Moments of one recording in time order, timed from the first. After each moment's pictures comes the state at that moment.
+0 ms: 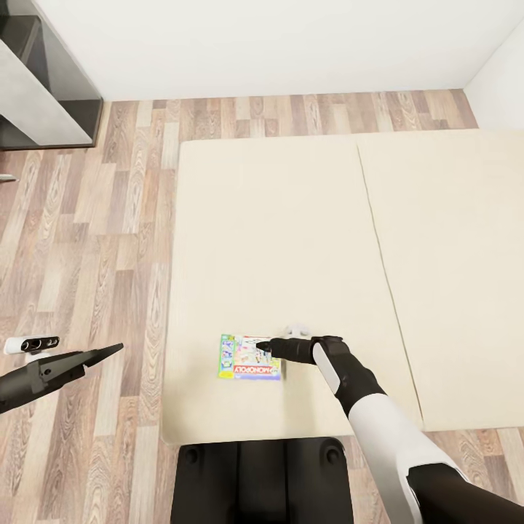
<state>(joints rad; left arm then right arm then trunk) -0.38 0.44 0.39 -1.36 0.50 0.93 -1.57 -0.87 0.16 0.05 -0.65 -0.20 0.64 0.36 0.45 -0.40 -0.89</state>
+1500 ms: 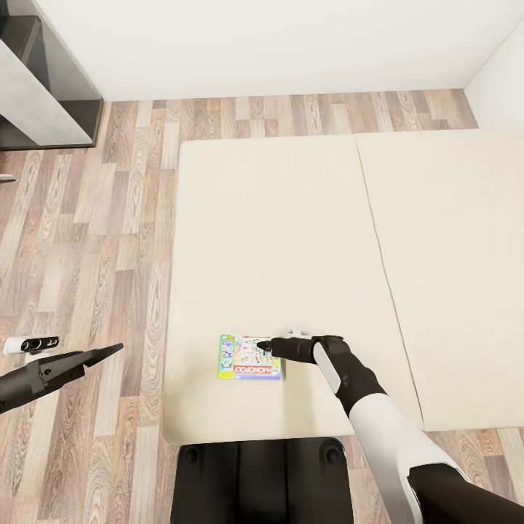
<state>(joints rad) -0.38 0.44 0.39 -1.36 0.50 0.93 -1.57 -0.87 0.15 0.05 -0.66 -0.20 0.64 0.36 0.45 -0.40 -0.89</state>
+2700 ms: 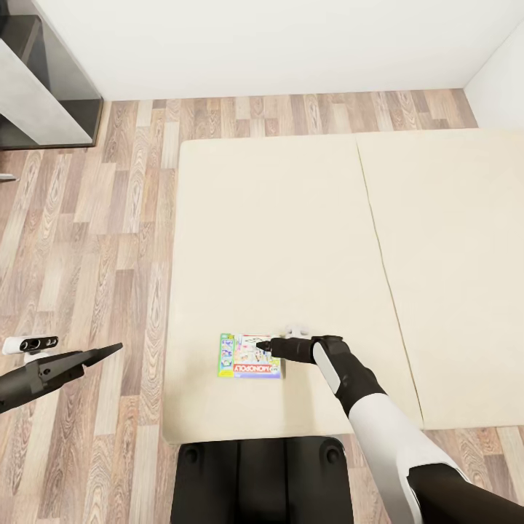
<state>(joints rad) -0.38 0.44 0.40 -1.36 0.50 0.93 -1.57 -0.87 0.15 0.05 -0.66 -0.20 0.64 0.36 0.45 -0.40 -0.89</state>
